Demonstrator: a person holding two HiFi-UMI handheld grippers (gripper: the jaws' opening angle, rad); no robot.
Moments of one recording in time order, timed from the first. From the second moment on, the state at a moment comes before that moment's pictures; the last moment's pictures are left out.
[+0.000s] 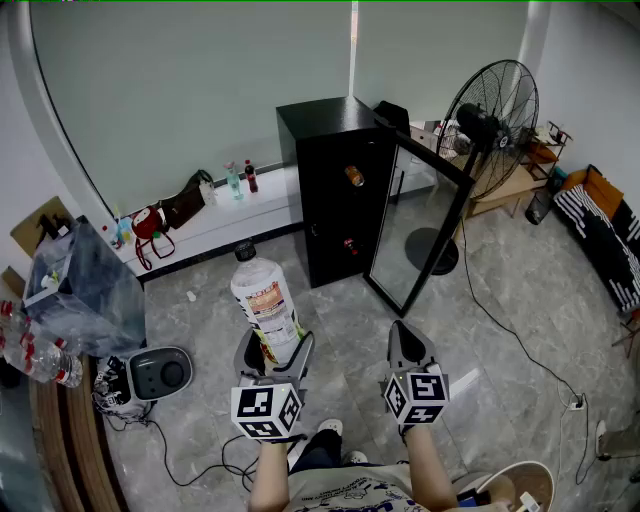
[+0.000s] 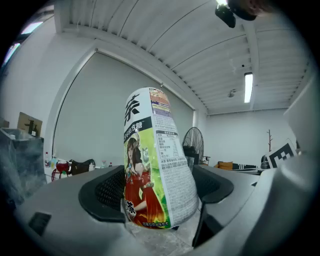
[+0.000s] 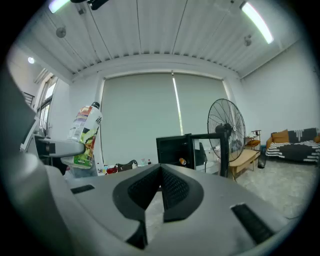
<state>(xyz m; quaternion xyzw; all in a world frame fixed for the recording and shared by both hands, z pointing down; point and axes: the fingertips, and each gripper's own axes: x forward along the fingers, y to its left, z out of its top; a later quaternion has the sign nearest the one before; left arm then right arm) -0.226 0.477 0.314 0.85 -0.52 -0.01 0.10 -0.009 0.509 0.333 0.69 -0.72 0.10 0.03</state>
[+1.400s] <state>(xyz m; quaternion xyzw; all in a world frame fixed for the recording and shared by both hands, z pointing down) -0.228 0.357 0.327 0.87 -0.47 0.00 0.10 -0.022 0.400 0.341 0.70 -0.71 0.08 0.02</state>
